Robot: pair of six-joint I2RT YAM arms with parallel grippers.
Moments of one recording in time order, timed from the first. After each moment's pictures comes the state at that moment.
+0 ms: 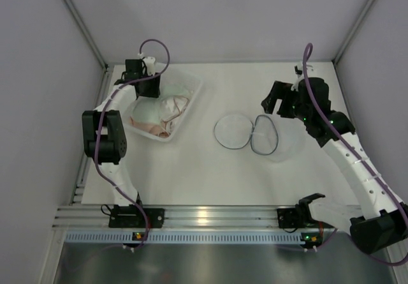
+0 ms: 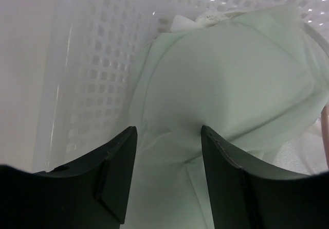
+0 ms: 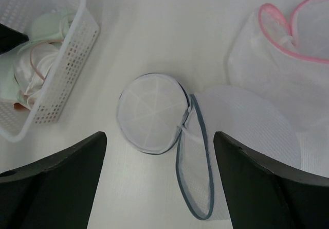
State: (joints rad) left arm -0.01 1.94 1.50 -0.31 0.14 0.12; right arm 0.34 1.08 1.15 -0.57 0.02 0.41
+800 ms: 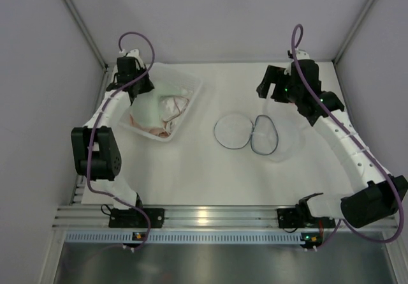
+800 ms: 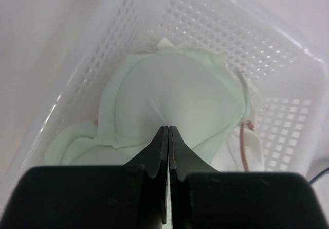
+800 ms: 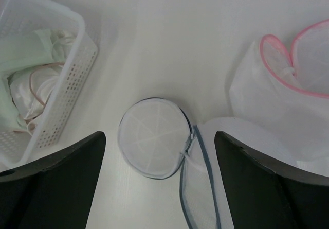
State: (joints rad) left arm -0.01 1.77 1.39 -0.26 0.12 -0.23; right arm 0.34 1.29 1.33 -0.56 0.04 0.40
